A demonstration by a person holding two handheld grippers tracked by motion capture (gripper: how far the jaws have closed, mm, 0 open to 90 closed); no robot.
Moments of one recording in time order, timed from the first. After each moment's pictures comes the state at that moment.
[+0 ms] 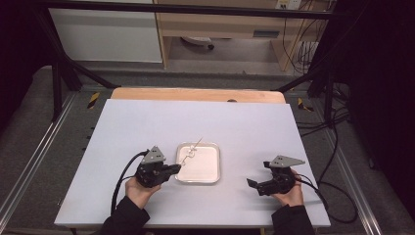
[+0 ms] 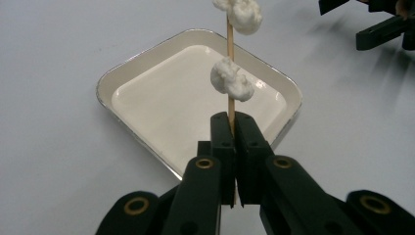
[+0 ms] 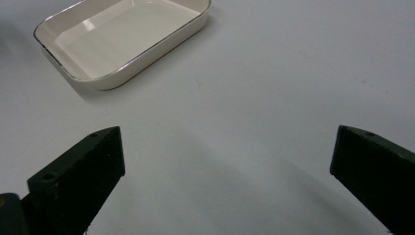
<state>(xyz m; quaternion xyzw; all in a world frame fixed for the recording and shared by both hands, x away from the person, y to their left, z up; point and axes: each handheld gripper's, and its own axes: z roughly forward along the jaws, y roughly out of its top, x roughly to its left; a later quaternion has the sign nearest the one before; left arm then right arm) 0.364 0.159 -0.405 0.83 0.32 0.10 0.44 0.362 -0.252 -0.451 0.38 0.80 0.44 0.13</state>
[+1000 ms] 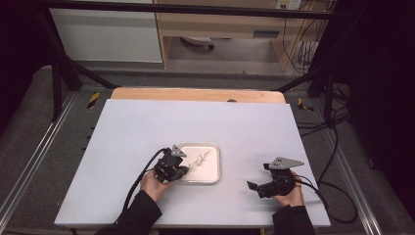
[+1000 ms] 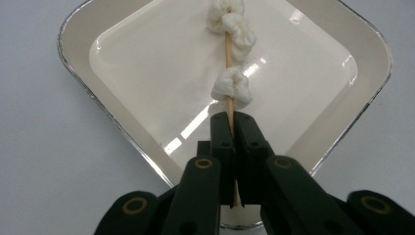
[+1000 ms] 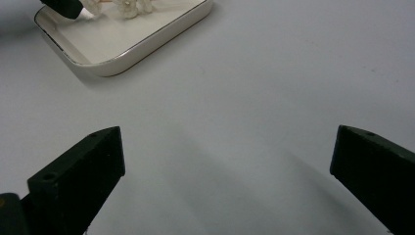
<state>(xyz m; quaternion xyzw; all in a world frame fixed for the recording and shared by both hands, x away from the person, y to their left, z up) 0.392 0.117 -0.432 0.88 0.36 0.09 0.31 0.359 -0.252 -0.454 0.37 0.81 0.43 0.12</state>
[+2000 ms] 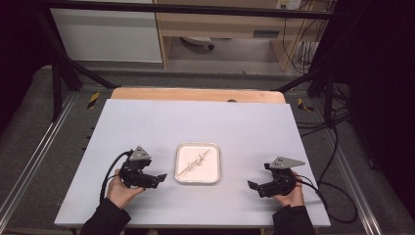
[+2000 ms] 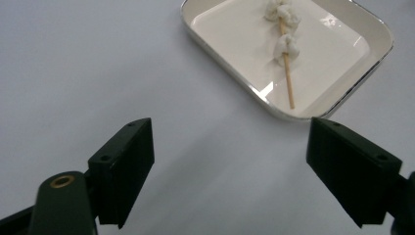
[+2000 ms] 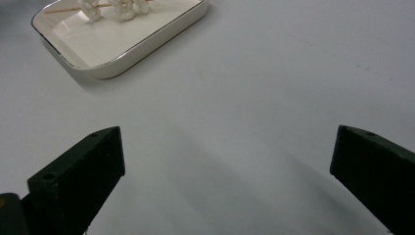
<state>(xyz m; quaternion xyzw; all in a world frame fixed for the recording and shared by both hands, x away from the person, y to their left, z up) 0.364 0.215 -0.415 0.84 0.39 0.12 0.36 0.359 -0.253 -0.453 0.38 0.81 0.43 0.12</state>
